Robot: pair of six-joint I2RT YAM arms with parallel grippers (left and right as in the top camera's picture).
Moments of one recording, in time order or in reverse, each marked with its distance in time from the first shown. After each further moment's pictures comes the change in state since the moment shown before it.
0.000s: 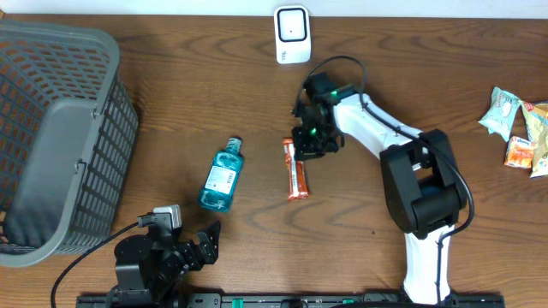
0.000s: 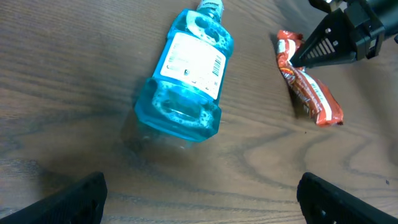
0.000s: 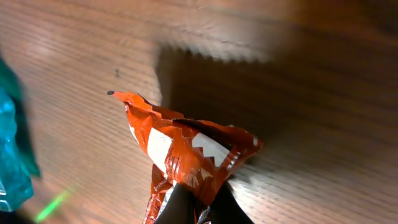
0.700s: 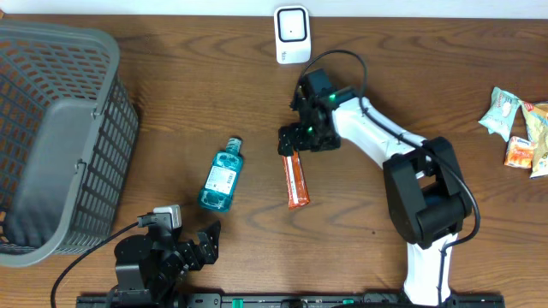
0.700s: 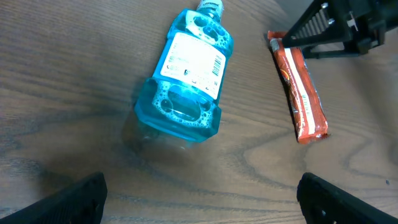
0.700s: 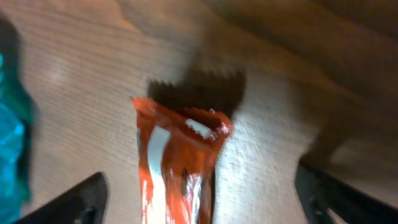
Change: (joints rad) left arm 0.000 0.000 0.000 0.000 0.000 0.000; right arm 0.040 -0.055 -0.042 0.115 0.112 0.018
